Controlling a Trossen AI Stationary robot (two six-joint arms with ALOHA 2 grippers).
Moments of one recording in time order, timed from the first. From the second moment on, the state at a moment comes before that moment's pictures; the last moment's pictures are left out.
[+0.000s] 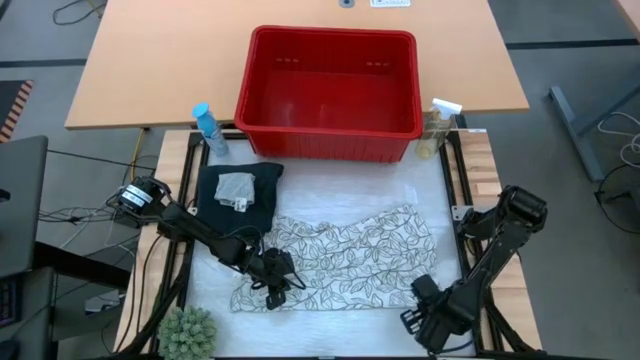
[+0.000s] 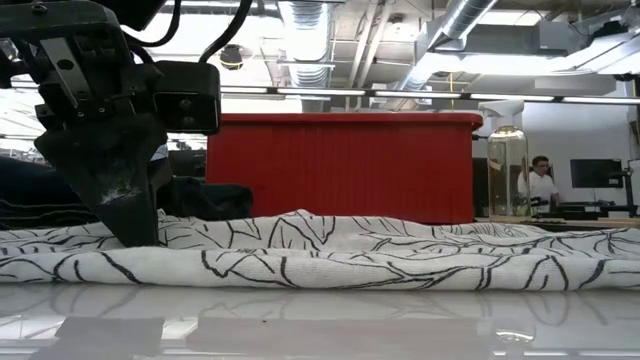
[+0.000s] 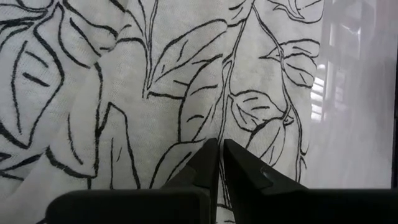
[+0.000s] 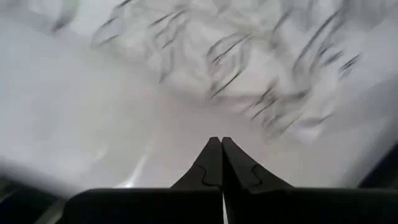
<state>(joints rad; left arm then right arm) -0.43 1.70 0.75 0.04 0.02 -0.79 0.96 1.69 1.18 -1.00 0.03 2.08</state>
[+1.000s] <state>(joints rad) -0.43 1.70 0.75 0.04 0.04 -0.76 0.93 1.83 1.26 -1.17 0.00 2.07</state>
